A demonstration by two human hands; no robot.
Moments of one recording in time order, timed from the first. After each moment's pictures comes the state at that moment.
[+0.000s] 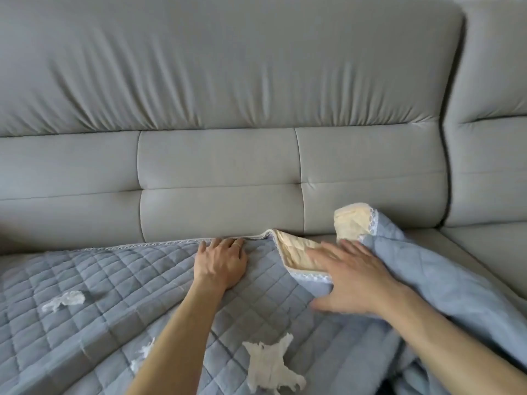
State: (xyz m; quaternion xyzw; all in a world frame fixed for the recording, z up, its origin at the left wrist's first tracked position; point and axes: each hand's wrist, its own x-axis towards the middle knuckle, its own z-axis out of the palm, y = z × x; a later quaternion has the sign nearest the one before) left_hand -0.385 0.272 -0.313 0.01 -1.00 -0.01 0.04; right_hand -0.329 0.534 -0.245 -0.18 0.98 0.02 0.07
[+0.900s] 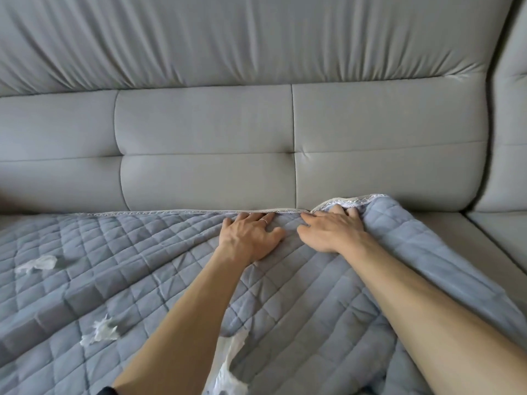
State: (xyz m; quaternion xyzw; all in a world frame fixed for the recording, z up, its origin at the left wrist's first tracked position) left_hand -0.407 0.371 -0.317 0.01 -1.00 -0.04 -0.07; right_hand -0.433 0.549 -0.290 -0.13 0.98 0.02 0.14
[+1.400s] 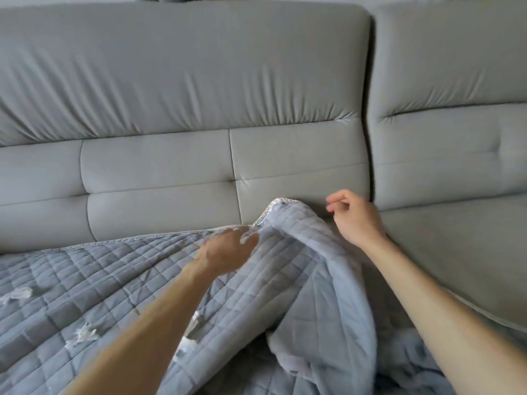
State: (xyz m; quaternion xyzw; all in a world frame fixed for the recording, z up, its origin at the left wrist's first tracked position) left_hand -0.338 0.439 -0.242 -0.02 -0.98 -0.19 -0.06; right_hand -0.346 0.706 -0.202 0.04 0.91 -0.39 -0.13
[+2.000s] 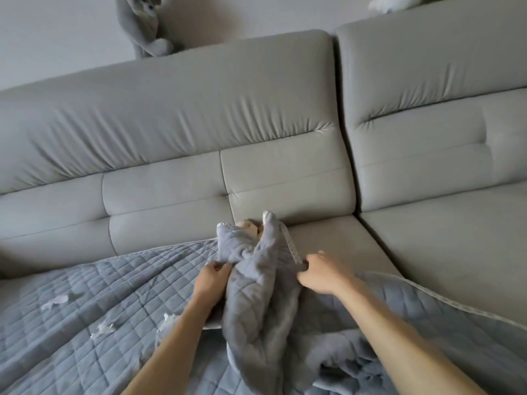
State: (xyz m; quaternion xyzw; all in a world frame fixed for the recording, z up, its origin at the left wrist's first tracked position) left_hand -0.253 0.478 -0.238 0.20 -0.87 -0.44 -0.01; right_hand -0.278 0.718 -0.244 -0.03 0.97 -0.23 0.12
